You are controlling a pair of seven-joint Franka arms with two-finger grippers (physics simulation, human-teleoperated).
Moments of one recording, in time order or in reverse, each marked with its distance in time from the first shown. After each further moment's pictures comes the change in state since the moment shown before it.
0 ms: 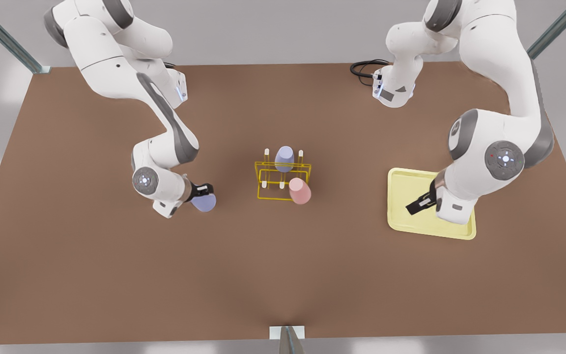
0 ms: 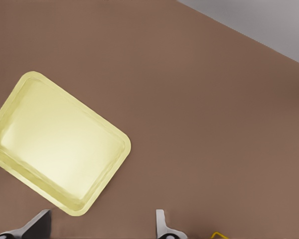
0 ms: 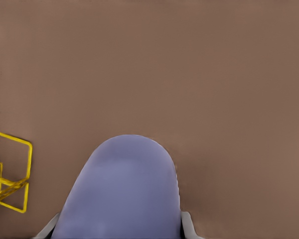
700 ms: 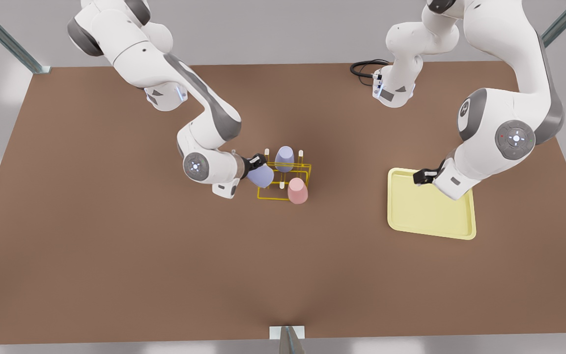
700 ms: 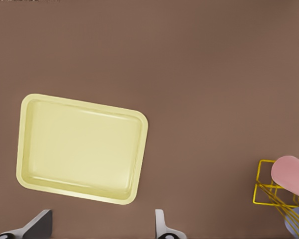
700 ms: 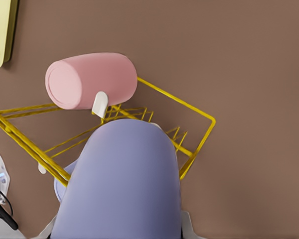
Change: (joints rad) left arm -0.036 -0.080 0.073 -0.074 -0.051 -0.040 0.479; right arm 0.229 0.055 0.025 0.193 0.245 -0.140 -0.064
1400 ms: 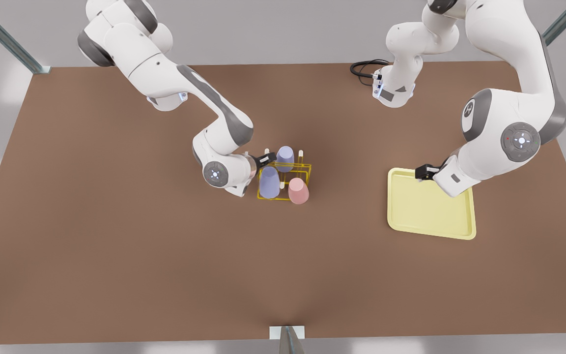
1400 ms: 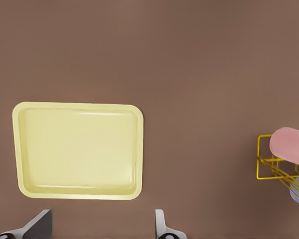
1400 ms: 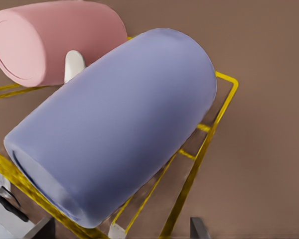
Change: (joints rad) left arm 0.013 0.000 0.002 0.002 -0.019 -0.027 0.149; right arm 0.058 0.085 -0.007 0.018 0.014 -0.042 0.123
